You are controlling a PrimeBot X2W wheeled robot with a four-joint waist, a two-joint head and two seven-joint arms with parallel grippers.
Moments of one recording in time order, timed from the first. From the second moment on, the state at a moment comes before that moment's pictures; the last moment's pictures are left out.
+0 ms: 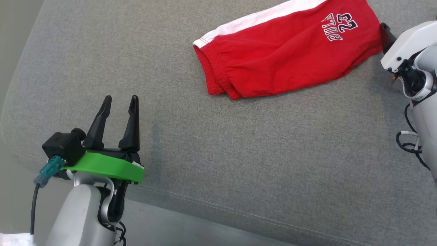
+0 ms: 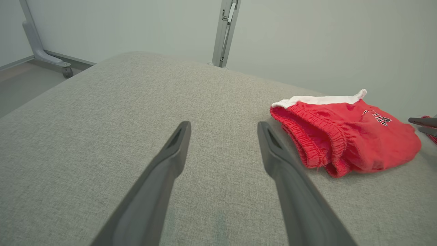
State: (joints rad) left arm -0.28 0.08 -0.22 0.19 -0.53 -0.12 -0.25; right arm -0.86 -0.29 0.19 0.84 0.58 -0.08 0.20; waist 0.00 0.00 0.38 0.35
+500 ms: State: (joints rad) left arm -0.29 0.08 -0.21 0.20 -0.53 -0.12 -0.25; right arm -0.93 -0.23 0.11 0.96 0.69 -0.08 0.25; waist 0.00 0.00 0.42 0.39
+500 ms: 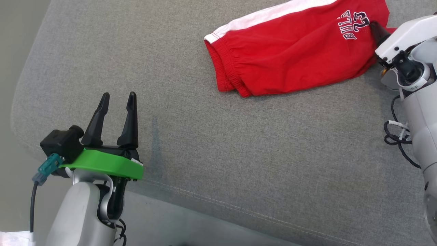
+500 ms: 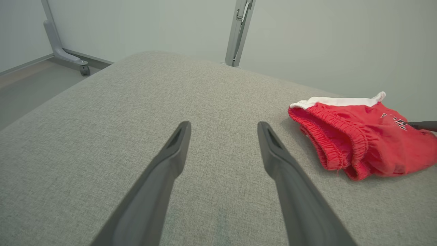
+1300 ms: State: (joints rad) left arm -0.30 0.08 -0.21 0.20 -0.53 -0.12 -0.25; right arm -0.91 -0.17 0.10 1.00 0.69 0.05 0.05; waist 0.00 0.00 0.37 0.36
